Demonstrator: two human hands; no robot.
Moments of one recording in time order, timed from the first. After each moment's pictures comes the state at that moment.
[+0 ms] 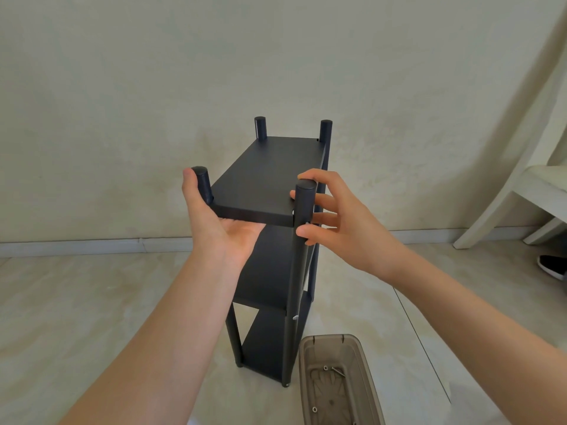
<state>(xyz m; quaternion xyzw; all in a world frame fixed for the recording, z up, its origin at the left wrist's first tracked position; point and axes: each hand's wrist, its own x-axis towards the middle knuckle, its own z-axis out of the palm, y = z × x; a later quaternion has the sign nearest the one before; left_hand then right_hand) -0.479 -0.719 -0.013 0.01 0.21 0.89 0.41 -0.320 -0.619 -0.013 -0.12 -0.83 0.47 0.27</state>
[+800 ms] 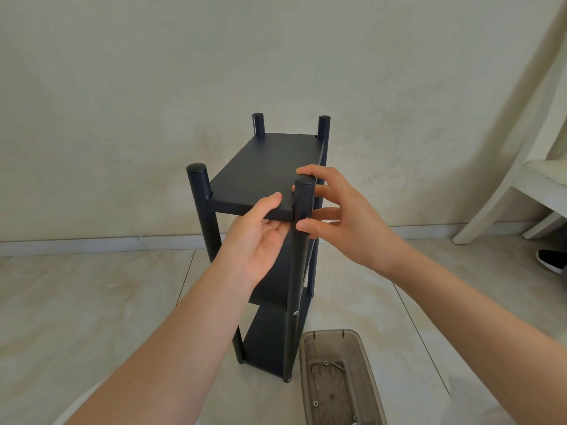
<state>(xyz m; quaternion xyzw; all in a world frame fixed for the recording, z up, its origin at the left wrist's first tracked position) -0.457 -0.708 -0.038 0.11 0.37 0.80 0.46 -0.319 -0.619 -0.014 -0.13 -0.85 0.43 0.29</state>
